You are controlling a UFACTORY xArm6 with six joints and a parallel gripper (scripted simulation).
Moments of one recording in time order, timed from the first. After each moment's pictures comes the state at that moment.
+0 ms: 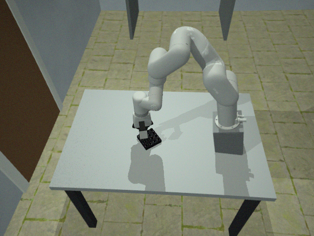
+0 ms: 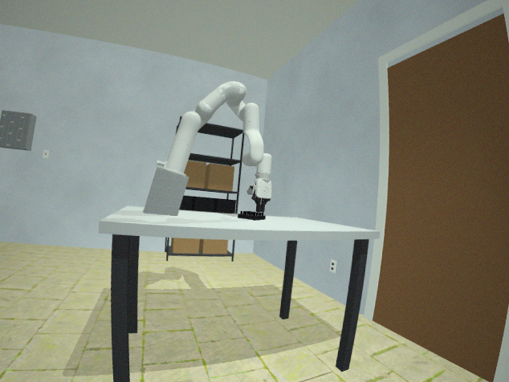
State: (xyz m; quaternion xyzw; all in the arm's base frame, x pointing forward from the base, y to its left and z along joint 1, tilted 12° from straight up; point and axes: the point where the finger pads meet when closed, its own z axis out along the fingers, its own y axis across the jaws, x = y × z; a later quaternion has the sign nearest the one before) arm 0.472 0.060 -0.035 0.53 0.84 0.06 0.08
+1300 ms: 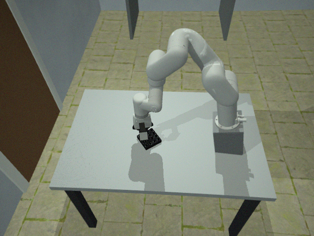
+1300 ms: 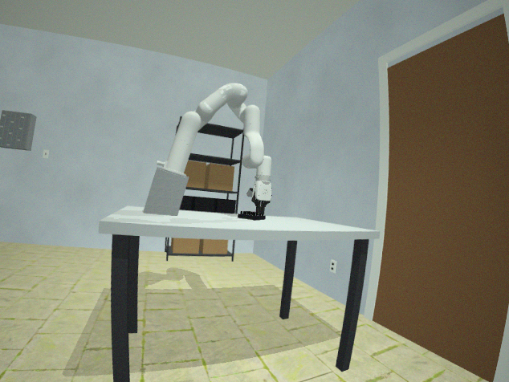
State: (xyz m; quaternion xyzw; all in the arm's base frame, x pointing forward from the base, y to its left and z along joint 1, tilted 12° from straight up) arm 0.474 0.060 -0.047 0.53 0.84 0.06 0.08
